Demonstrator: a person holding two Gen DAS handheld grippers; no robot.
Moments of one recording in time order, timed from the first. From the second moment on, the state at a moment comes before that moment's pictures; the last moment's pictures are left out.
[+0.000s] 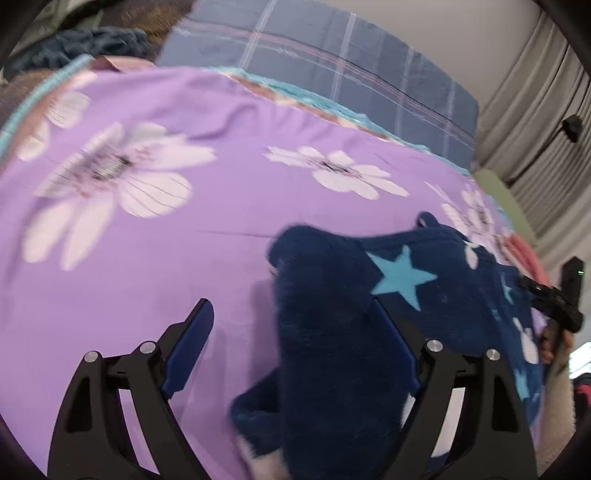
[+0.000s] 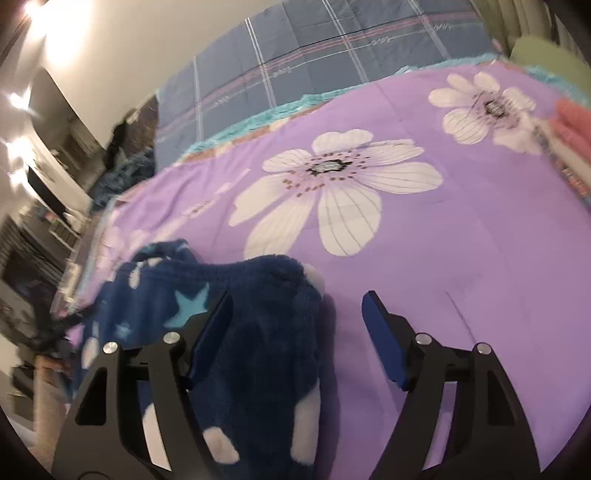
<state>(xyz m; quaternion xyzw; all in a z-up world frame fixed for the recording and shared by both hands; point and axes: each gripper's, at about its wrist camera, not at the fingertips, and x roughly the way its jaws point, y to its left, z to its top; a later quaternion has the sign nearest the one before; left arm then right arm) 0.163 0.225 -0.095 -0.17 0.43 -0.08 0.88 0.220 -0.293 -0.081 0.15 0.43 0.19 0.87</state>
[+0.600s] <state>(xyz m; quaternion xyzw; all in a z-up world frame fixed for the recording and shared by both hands) 0.118 0.227 -0.081 -0.18 0.42 -0.04 0.89 0.213 -0.280 -0.080 0.14 0.46 0.16 0.86</state>
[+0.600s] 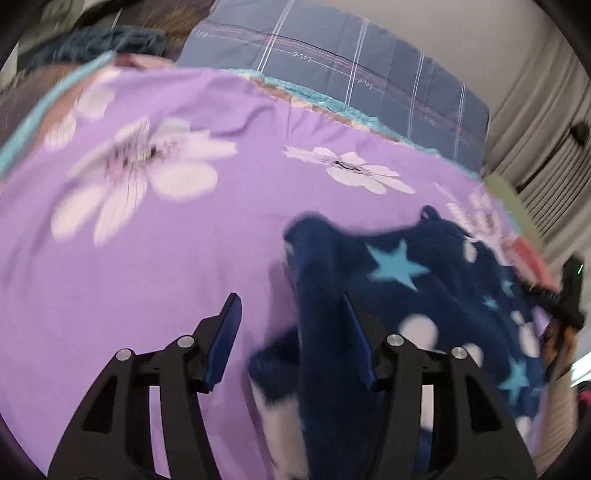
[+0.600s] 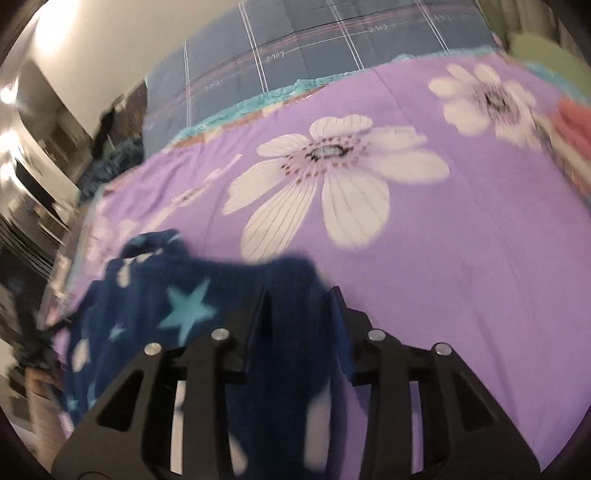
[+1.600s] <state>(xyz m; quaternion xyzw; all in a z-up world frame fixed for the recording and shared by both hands) -0.077 0.194 -0.111 -0.14 0.42 -0.07 0.89 -0.007 -0.310 -0.097 0.15 0.43 0.19 0.87</state>
